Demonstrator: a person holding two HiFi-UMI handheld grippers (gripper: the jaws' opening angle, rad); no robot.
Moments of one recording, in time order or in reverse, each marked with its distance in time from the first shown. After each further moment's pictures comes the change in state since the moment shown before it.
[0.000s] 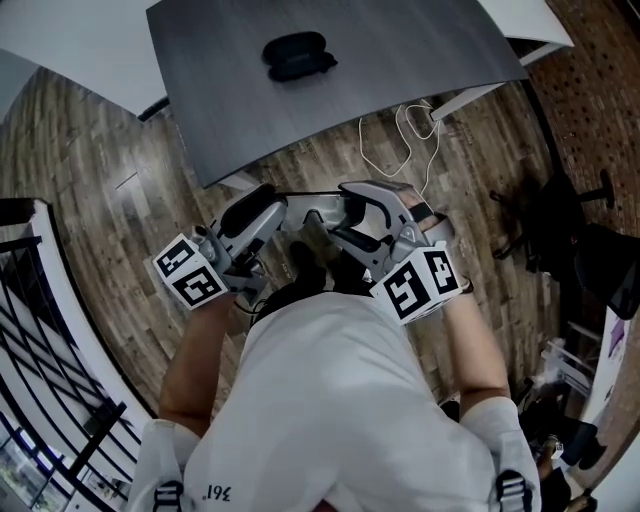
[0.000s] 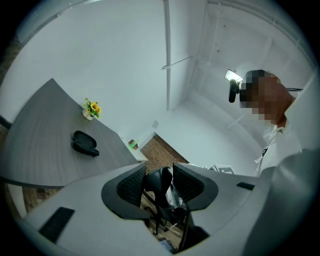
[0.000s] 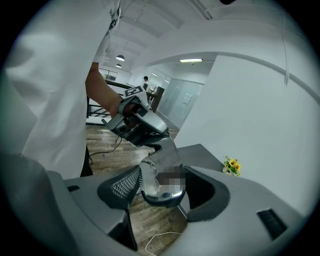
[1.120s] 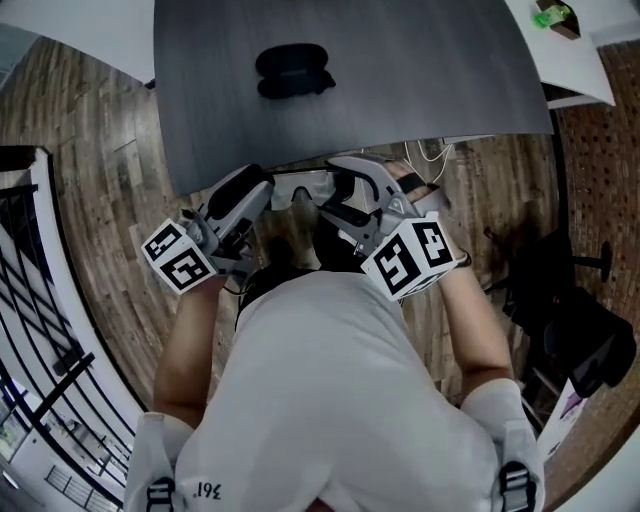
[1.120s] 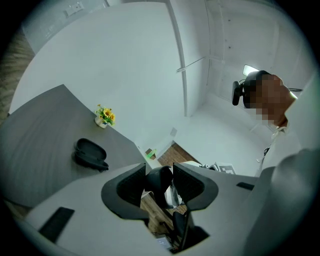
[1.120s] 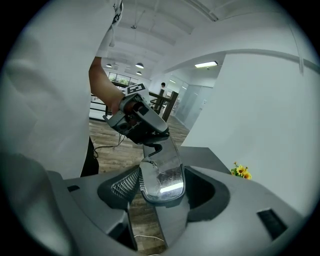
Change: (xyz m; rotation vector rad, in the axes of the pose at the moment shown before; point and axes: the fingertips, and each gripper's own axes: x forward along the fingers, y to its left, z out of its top) left arm 0.093 0.065 0.037 -0.020 -0.113 0.219; right arm 0.033 -0.120 -0.061 -0.141 -0.096 0.205
